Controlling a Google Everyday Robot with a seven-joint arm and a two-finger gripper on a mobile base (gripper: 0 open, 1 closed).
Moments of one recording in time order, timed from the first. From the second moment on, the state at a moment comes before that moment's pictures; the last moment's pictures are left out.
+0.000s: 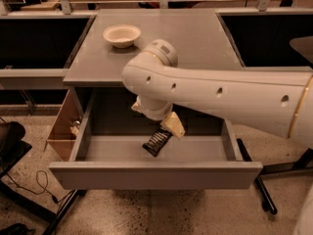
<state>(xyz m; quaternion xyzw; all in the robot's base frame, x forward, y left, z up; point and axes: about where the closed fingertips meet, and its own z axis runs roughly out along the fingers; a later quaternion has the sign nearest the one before) 0.591 -0.009 0.726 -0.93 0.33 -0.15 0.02</state>
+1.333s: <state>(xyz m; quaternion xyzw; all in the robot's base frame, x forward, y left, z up) 0.603 0.010 0.610 -0.93 0.36 -0.07 0.00</state>
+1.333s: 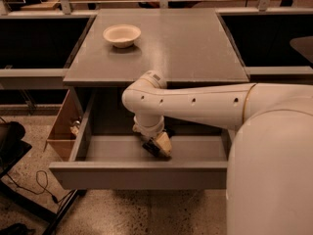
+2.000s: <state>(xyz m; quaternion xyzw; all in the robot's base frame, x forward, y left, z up) 0.602 0.020 0.592 -0.94 0.35 -0.05 -0.01</state>
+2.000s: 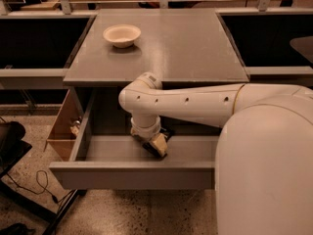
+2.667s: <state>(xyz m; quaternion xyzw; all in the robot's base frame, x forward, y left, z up) 0.602 0.020 0.604 -0.94 0.35 -0.05 -0.01</state>
